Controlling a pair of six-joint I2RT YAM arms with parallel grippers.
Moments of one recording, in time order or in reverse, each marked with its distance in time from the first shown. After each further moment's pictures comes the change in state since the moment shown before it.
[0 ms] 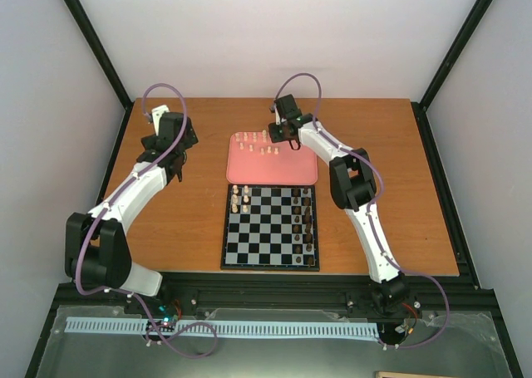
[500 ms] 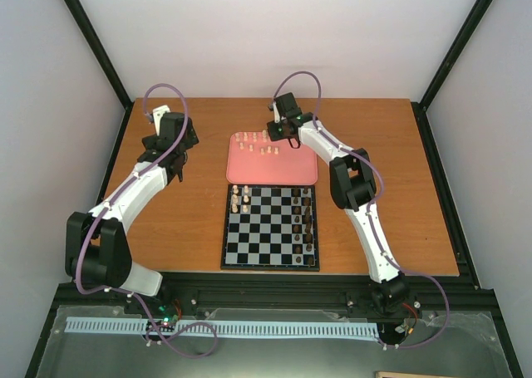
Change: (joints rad) left arm -0.004 0.006 0.001 0.000 -0.001 0.002; right arm 0.000 0.003 0.021 0.006 -0.036 -0.020
